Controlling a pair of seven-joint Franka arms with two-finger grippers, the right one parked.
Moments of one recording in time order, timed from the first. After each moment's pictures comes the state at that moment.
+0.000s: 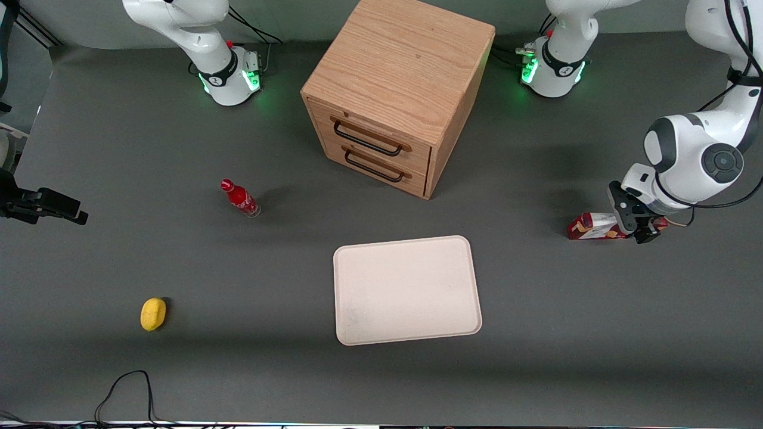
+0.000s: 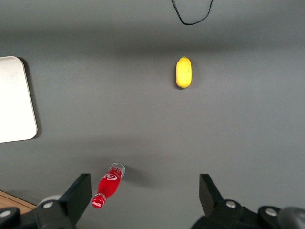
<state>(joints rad) 0.19 0.24 -0.03 -2.31 0.08 2.53 1.49</state>
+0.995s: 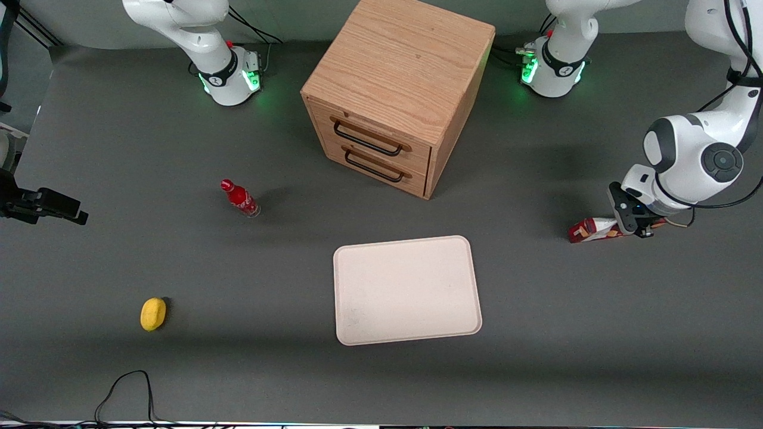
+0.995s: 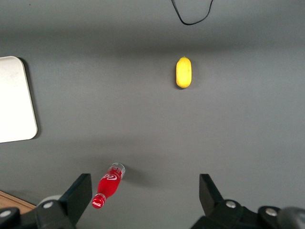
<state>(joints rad) 0.19 0.24 -0.03 -2.31 0.08 2.55 1.49</state>
